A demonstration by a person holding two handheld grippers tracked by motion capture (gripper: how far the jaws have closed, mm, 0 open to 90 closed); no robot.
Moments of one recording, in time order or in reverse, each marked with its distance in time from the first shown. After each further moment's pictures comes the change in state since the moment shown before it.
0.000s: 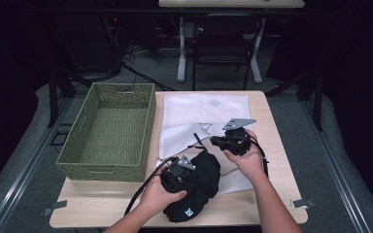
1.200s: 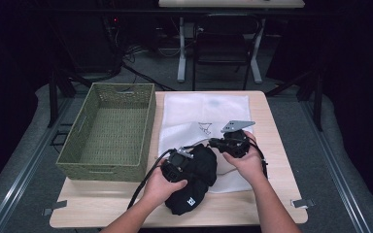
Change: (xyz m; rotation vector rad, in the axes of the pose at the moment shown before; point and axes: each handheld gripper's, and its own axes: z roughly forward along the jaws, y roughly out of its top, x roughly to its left) left arm 0.030 0.013 0.009 -0.013 0.033 -0.110; right arm 0.008 -0.001 -0.001 0.000 0.009 -0.013
